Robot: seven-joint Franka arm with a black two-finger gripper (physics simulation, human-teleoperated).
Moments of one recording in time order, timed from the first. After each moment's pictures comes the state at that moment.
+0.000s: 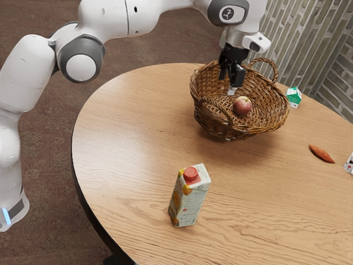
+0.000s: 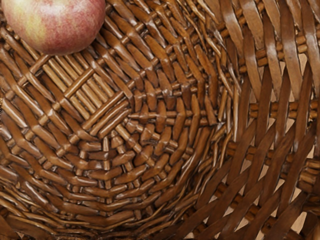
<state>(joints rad) 0.17 0.45 -0.18 -0.93 0.07 1.43 0.06</state>
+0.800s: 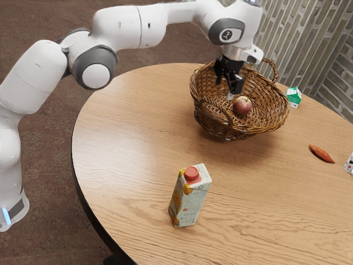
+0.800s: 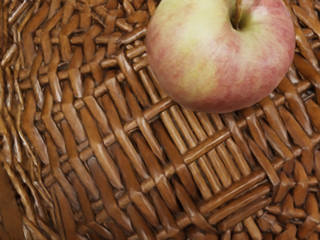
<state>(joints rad) 0.19 0.57 -0.08 -0.94 0.11 1.60 -0.06</state>
